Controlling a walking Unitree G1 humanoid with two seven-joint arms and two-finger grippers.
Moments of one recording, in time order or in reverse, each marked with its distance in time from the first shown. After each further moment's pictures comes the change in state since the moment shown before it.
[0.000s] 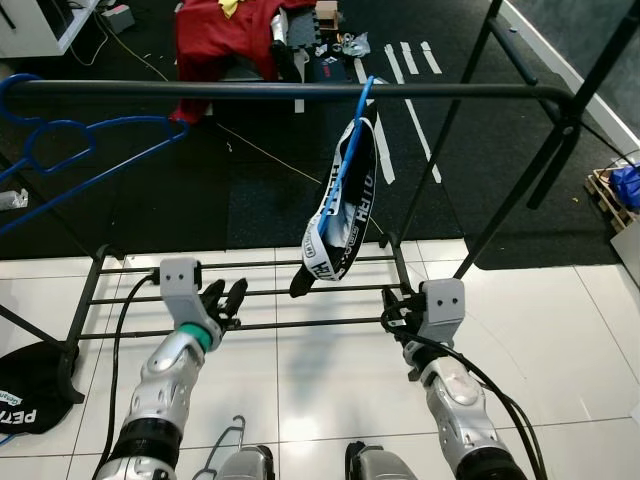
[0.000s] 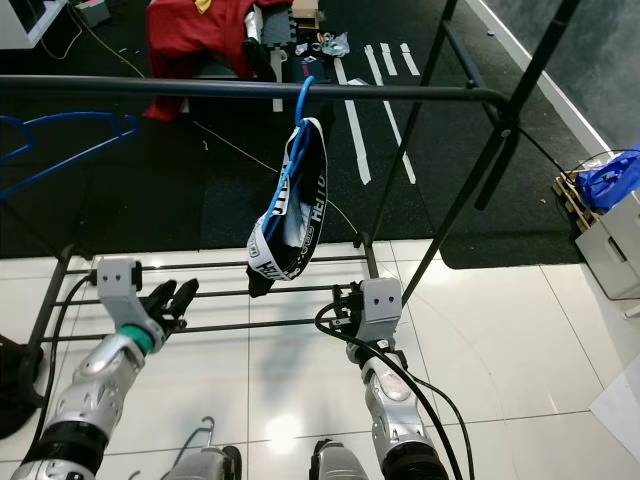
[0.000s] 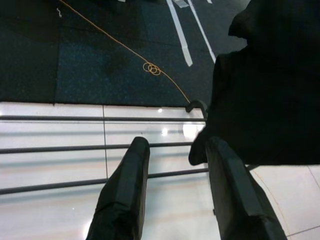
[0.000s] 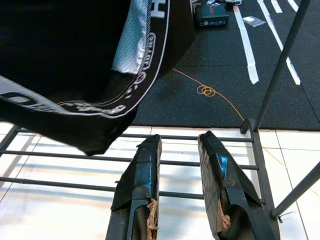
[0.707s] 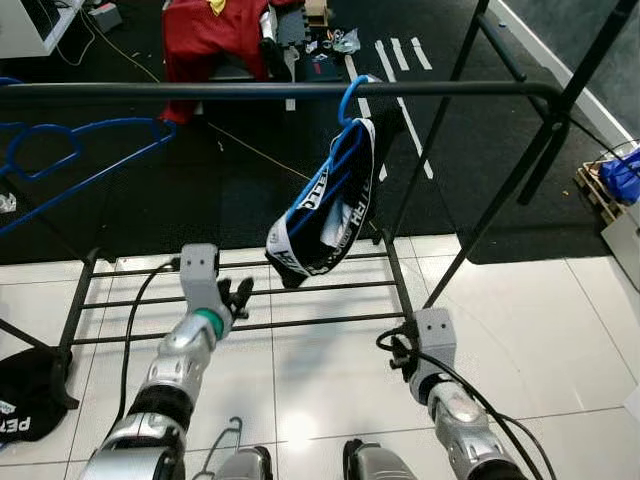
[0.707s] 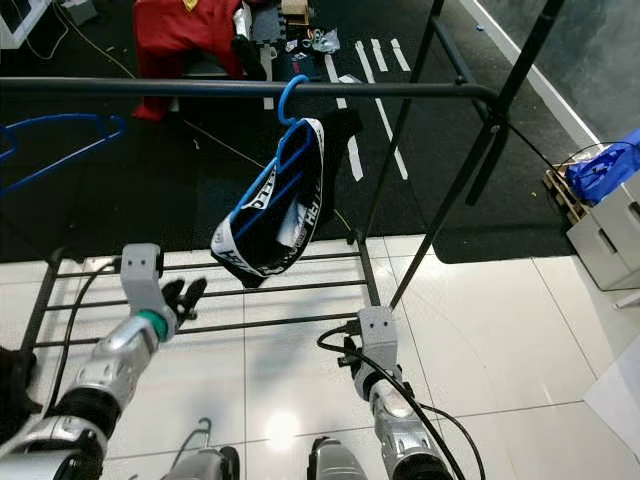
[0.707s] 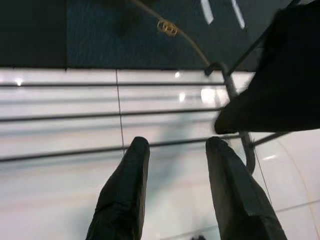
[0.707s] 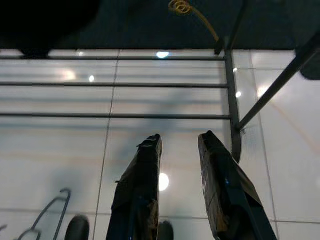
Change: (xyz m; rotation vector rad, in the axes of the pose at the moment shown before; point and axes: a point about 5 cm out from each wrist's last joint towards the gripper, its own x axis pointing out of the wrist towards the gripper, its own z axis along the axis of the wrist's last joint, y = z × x) left arm 0.010 0.004 -0.026 0.035 0.183 0.078; right arm -0.019 -0.018 -0.041 -0.050 0.296 -0.105
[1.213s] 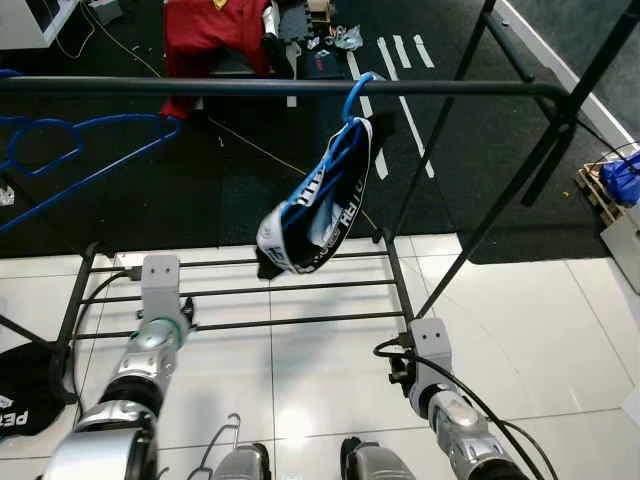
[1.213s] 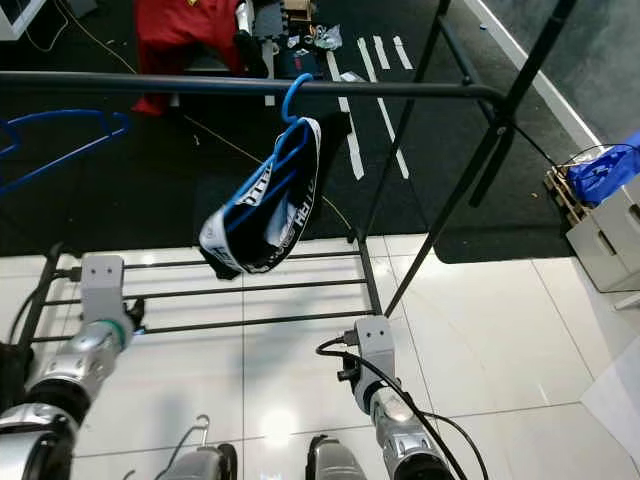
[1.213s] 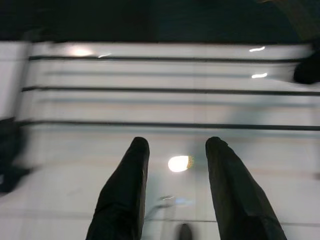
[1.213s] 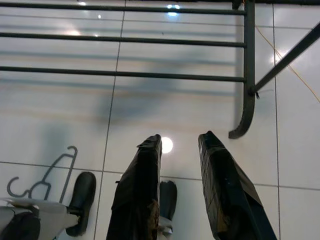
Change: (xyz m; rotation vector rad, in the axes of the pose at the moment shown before) left arm 0.004 0.027 0.015 0.121 0.084 0.254; right arm -0.002 0.002 -0.025 -0.008 0.189 0.036
